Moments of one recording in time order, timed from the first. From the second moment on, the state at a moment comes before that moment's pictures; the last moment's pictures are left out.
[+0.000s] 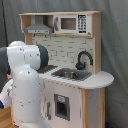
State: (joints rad) arm -1.58 0.08 2.53 -2.53 -2.21 1.91 1.09
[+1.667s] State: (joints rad) arm -1.64 -0.04 2.54 -2.46 -2.22 1.98 1.32
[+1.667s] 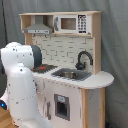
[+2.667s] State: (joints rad) arm -1.64 -0.05 2.54 -2.47 -2.22 1.96 0.96
